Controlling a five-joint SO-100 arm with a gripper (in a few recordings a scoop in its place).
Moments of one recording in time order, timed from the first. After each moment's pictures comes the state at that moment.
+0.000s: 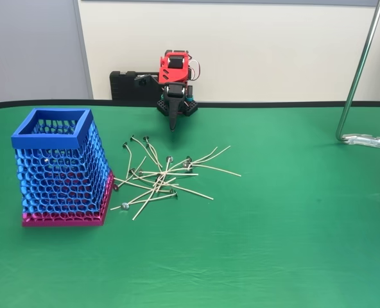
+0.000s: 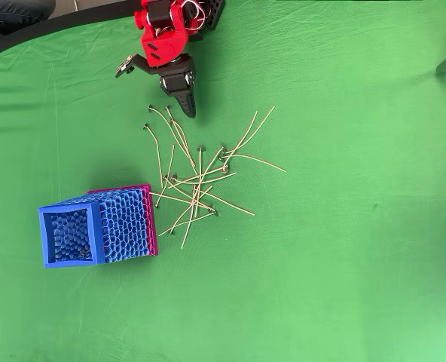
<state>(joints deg) 2.3 190.0 176.4 49.3 -5.4</state>
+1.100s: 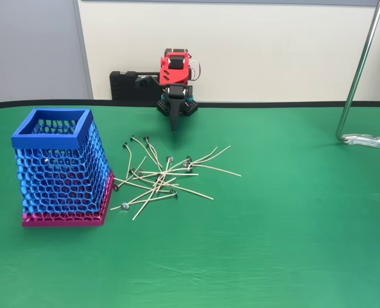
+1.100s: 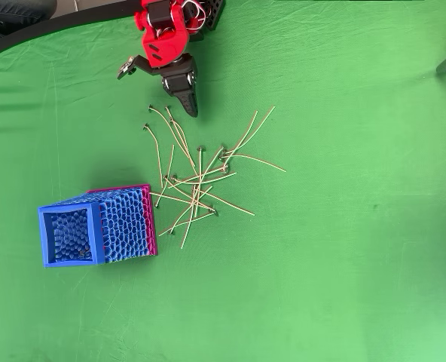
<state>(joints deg) 1.2 186.6 176.1 49.0 -5.3</state>
